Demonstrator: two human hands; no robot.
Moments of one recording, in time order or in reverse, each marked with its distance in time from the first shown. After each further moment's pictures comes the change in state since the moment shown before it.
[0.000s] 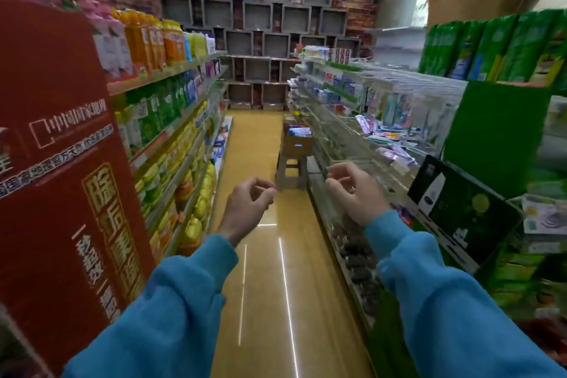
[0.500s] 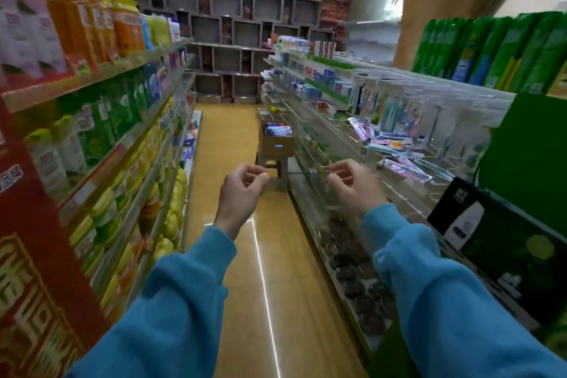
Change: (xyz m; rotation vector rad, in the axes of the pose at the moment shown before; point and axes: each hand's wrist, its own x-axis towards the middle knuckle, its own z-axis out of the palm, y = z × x) left_hand 0.212 -0.055 -0.021 -0.151 0.075 0.025; right_hand 0.186 0.049 0.072 -0.105 0.080 0.254
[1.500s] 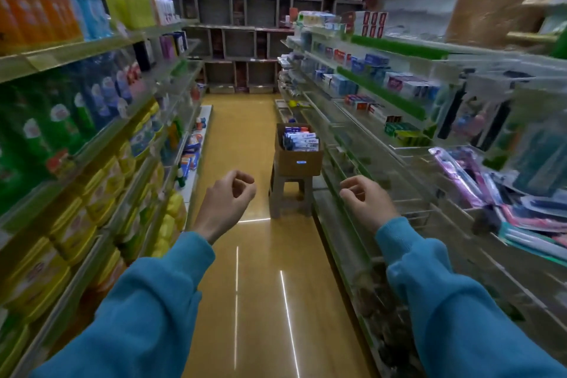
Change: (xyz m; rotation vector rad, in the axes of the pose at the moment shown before) left_hand 0.561 -0.237 0.078 0.427 -0.048 0.057; right_hand 0.546 0.179 0.227 0.068 -0.131 0.125
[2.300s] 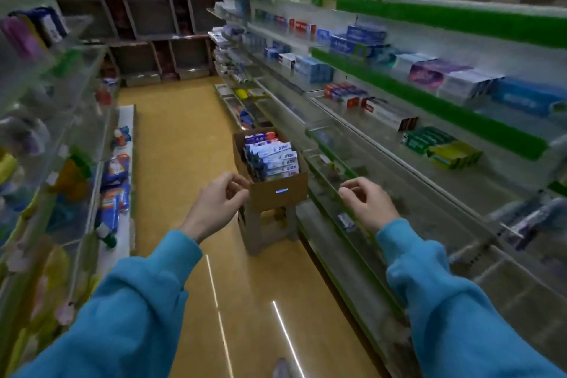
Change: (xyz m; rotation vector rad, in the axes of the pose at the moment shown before) left_hand 0.535 -0.186 0.154 0.019 -0.406 0.104; right_hand 0.488 0.087 0.124 0.003 0.158 0.230
